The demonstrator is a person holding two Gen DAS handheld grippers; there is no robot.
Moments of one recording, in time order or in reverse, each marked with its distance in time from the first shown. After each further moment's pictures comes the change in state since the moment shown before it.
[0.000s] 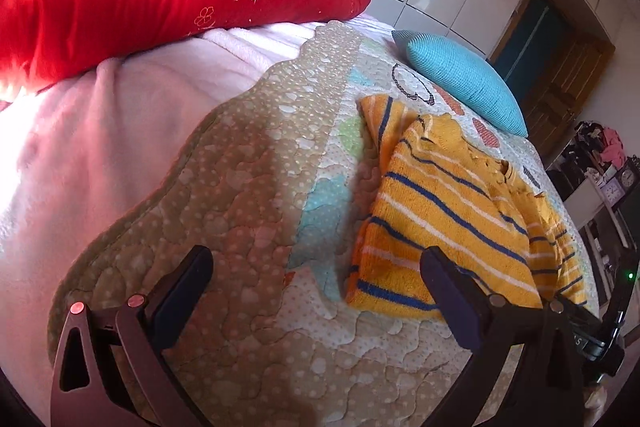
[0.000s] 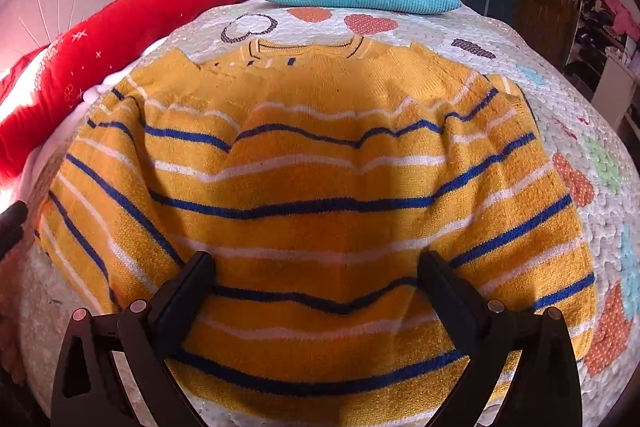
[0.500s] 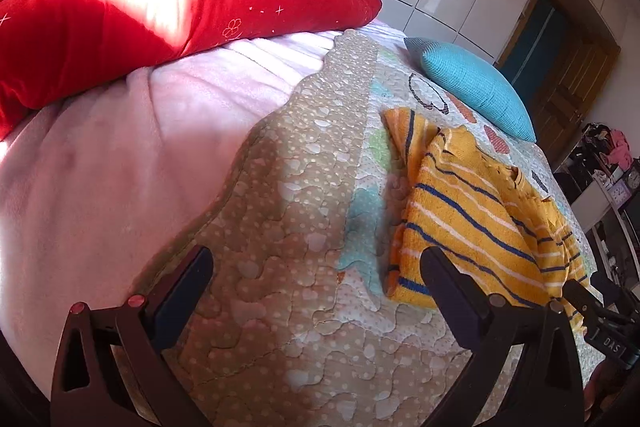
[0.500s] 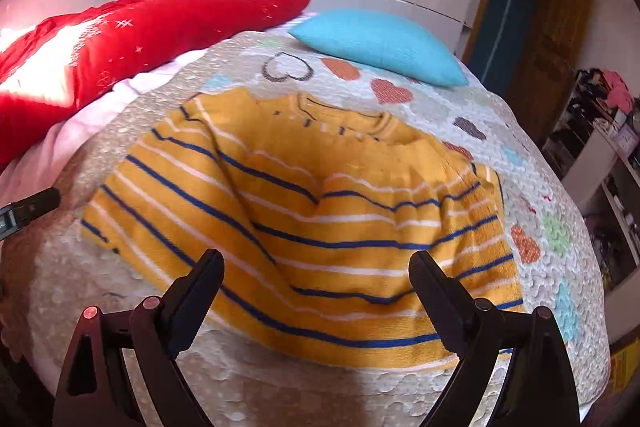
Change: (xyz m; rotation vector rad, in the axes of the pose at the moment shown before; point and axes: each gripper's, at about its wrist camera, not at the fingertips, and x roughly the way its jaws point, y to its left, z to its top) left arm -0.015 0.030 0.009 -0.033 0.006 0.013; right arm -0.081 0.063 0.010 -0.176 -0.120 -0.058
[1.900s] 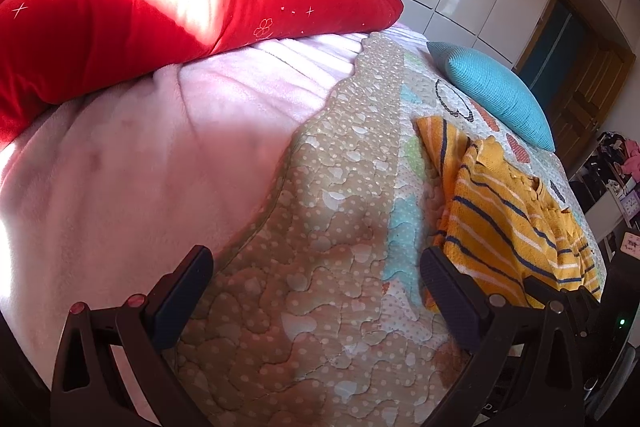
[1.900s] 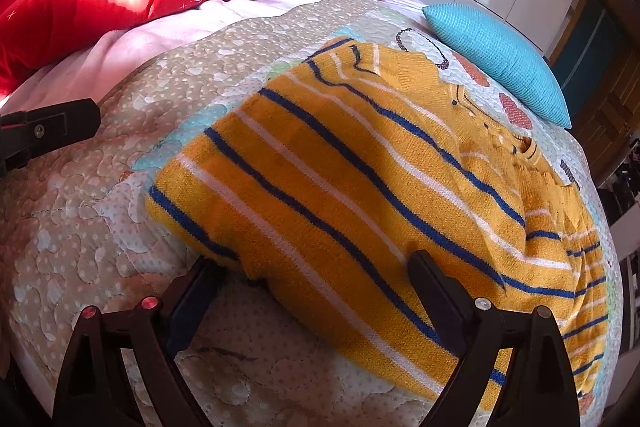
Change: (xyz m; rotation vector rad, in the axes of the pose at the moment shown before) left arm 0.001 0.020 0.005 -0.024 -0.009 0.065; right arm 0.074 0.124 -0.003 -0.231 0.100 0.102
